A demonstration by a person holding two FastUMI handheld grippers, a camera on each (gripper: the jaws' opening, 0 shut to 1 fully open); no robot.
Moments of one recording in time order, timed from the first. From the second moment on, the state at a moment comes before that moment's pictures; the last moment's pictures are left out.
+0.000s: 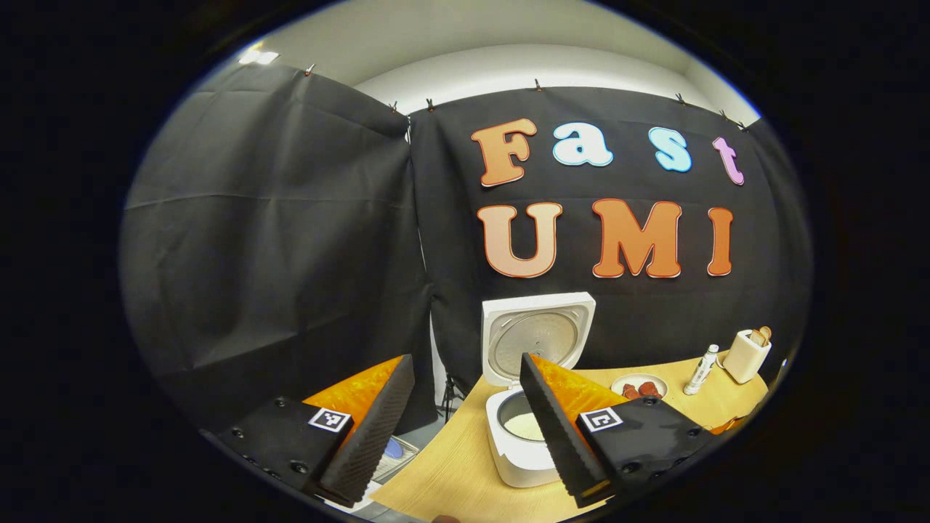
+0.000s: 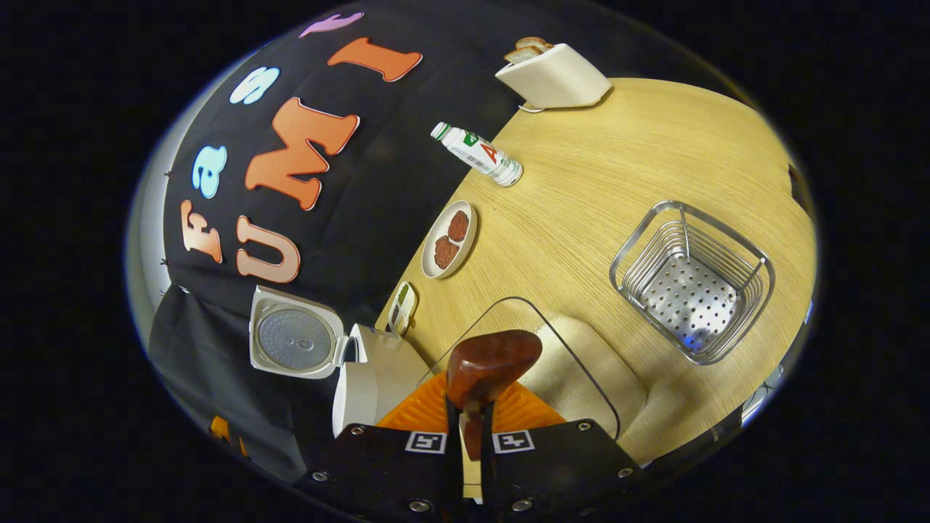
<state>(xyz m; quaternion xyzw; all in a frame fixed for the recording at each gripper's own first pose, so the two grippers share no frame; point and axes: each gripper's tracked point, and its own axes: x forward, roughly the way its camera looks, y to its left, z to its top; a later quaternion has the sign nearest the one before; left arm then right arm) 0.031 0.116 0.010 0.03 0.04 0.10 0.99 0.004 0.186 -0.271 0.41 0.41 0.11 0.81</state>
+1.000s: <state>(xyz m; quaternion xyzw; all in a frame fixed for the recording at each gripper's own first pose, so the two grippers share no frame) 0.056 0.103 -0.007 0.01 0.06 0.07 1.00 0.031 0.235 -0.155 0.49 0.37 0.16 0.77</state>
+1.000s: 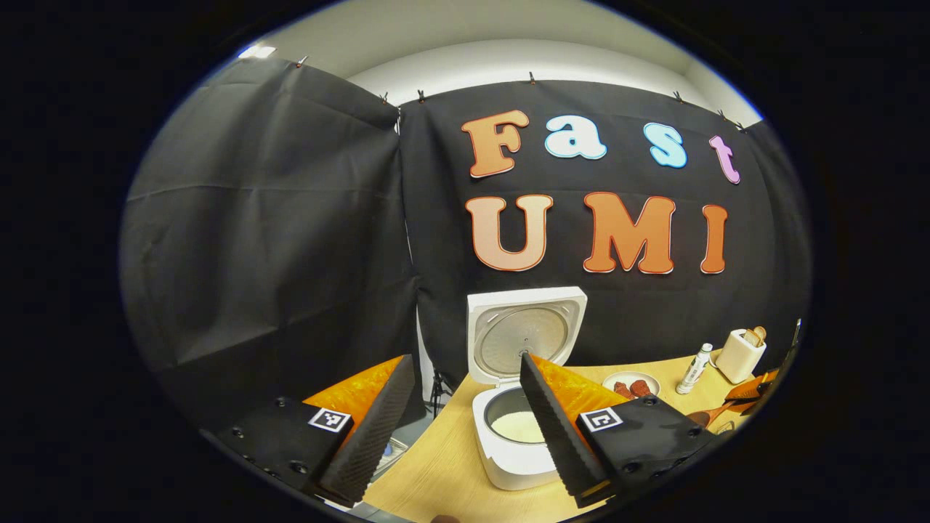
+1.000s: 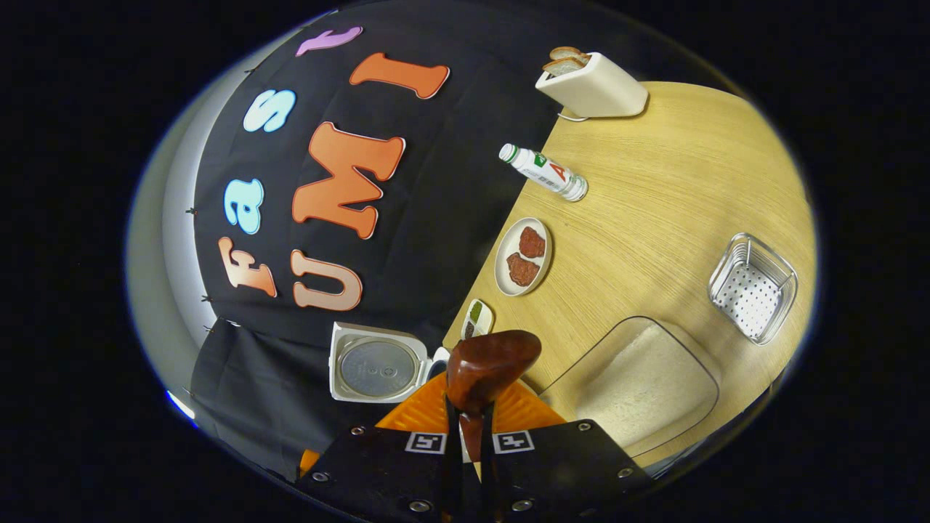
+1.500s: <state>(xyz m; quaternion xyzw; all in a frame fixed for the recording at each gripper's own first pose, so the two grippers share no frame) 0.057 0.103 -0.019 0.01 0.07 0.05 1.00 0.065 0.310 -0.115 0.48 0.36 0.21 0.77</state>
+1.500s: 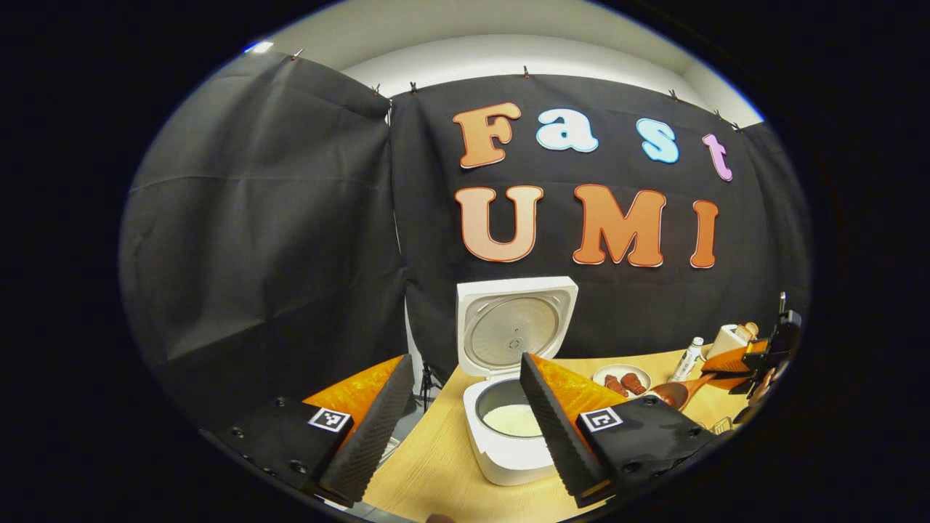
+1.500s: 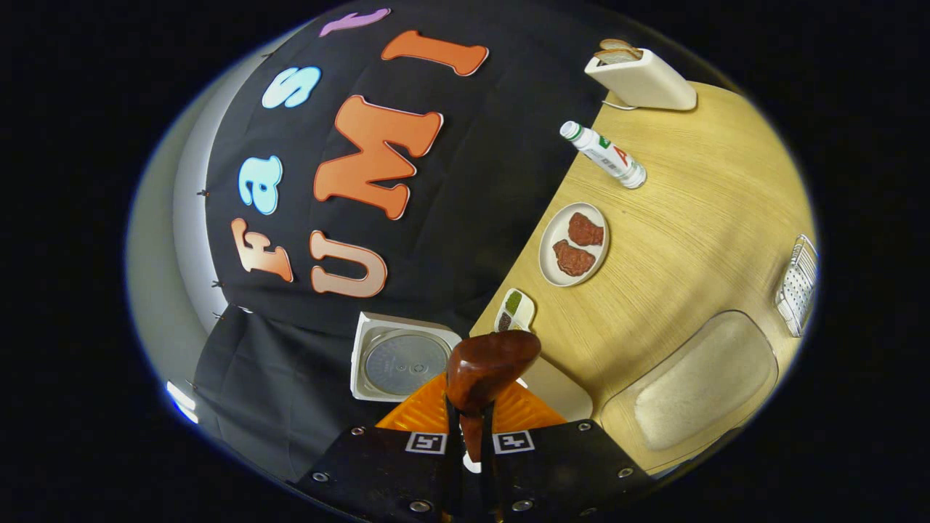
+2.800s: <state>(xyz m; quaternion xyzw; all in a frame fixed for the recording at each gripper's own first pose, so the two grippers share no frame) 0.054 0.135 -0.046 0.00 0.10 0.06 0.99 0.128 0.454 -0.062 0.26 0.25 0.27 0.89</state>
